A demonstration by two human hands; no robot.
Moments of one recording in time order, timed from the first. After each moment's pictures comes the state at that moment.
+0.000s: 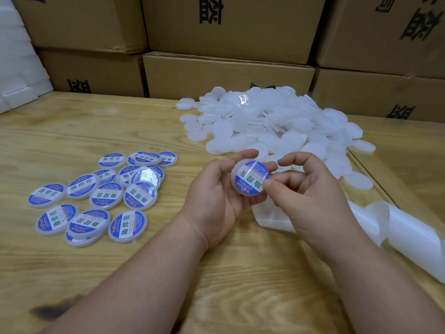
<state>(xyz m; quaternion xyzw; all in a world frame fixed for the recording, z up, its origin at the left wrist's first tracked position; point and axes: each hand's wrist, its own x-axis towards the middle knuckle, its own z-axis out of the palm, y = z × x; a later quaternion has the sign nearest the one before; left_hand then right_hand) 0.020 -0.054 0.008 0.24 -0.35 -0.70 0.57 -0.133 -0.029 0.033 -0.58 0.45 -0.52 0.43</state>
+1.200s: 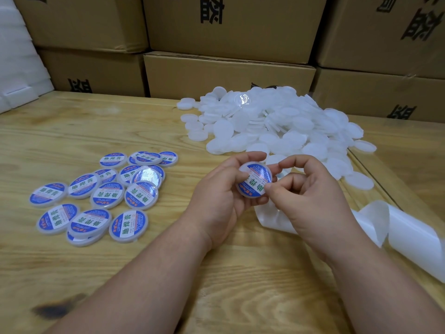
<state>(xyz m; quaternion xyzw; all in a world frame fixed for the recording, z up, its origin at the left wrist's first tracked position) 0.016 -0.054 0.007 0.27 -0.40 -0.66 0.57 -0.133 -0.031 0.028 -0.59 0.49 -0.50 0.40</state>
